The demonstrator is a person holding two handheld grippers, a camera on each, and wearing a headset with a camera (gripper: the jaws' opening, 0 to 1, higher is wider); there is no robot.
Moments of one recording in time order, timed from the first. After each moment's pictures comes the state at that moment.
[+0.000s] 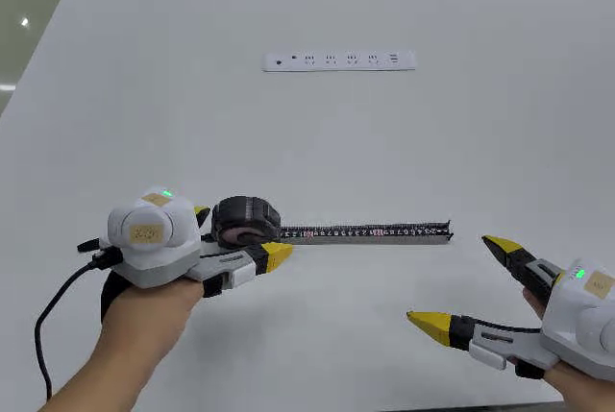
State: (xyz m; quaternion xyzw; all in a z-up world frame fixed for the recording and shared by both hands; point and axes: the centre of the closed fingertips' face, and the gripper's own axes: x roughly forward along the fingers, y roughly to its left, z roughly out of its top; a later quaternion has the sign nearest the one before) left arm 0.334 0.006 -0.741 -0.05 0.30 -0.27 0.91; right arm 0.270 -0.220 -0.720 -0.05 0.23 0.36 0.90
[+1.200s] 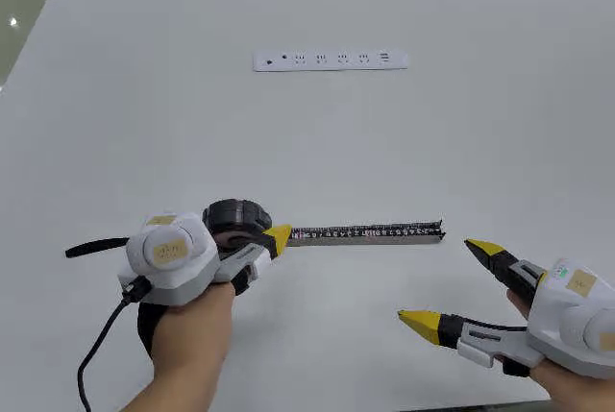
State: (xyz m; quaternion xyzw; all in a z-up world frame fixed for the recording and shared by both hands) left arm 0.344 0.013 -0.753 -0.12 0.28 -0.12 0.94; right arm 0.269 -0.219 -0.731 -0.05 0.24 0.37 0.90
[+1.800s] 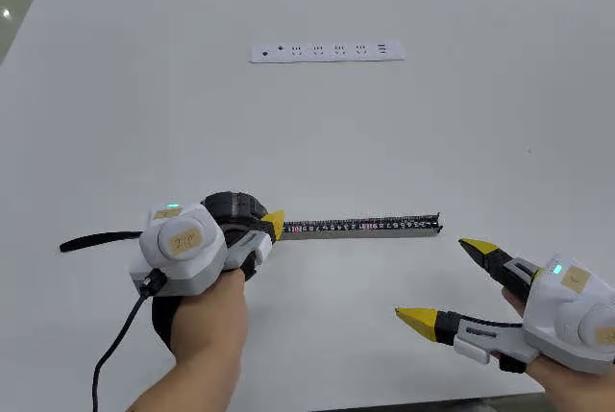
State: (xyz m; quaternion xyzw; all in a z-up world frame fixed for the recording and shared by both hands) left arm 0.353 0.020 -0.758 -0.13 0.28 -0.05 0.95; right arm 0.266 -0.217 -0.736 -0.05 0.24 0.37 0.89
